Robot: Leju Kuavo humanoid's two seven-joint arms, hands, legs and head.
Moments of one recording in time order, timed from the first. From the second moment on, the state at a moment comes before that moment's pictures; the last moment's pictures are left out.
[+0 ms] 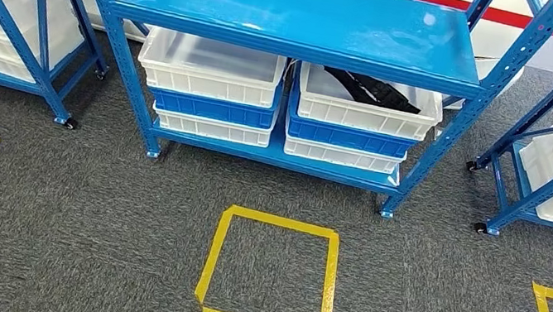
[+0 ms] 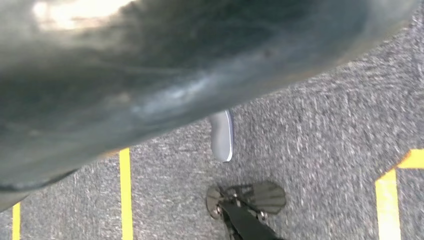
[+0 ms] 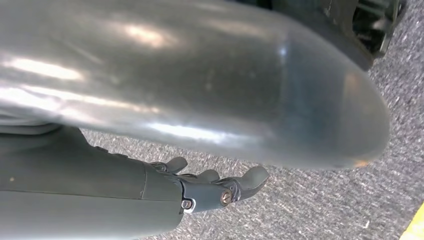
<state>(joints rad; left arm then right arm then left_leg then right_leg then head) -0.09 0.04 -1.55 -0.11 1.41 0.40 -0.45 -0.02 0.14 -0.25 -0.18 0.57 -0.15 0.02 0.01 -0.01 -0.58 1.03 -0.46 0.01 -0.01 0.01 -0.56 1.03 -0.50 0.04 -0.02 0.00</state>
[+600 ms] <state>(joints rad) -0.09 0.04 -1.56 -0.11 1.42 0.39 -0.43 -0.02 0.15 -0.25 -0.18 0.57 -0.15 0.02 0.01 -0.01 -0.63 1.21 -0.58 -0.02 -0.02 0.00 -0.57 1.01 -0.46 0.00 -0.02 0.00</state>
